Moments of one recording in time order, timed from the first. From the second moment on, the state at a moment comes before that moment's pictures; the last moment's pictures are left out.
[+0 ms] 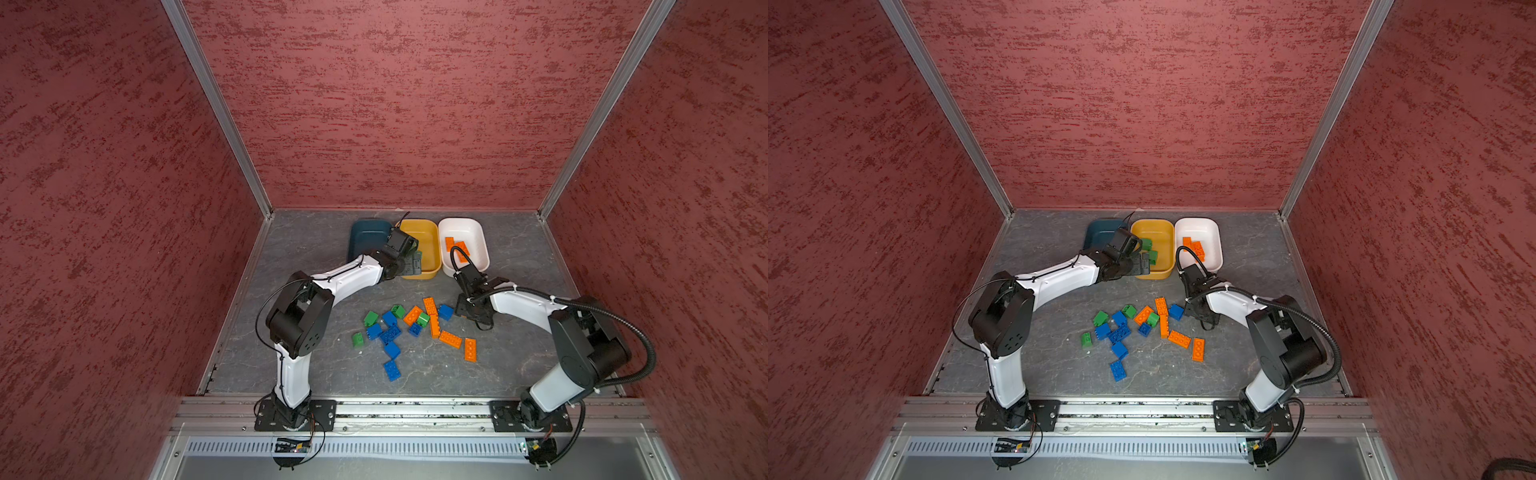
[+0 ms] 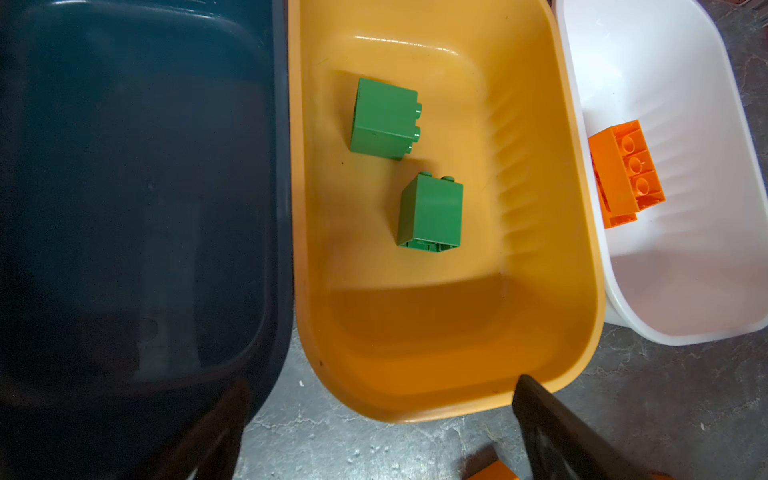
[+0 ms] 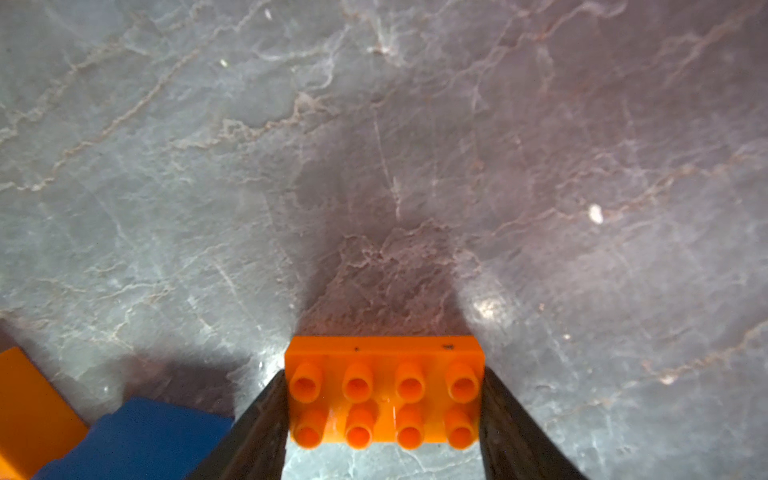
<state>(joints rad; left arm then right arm) -0.64 1.92 1.41 -0.38 -0.15 -0.58 0.47 1.62 0.88 -0.60 0.16 0.78</state>
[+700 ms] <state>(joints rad) -0.64 1.90 1.38 -0.39 -0.17 -0.59 0.27 1.95 1.50 -0.50 0.17 0.39</state>
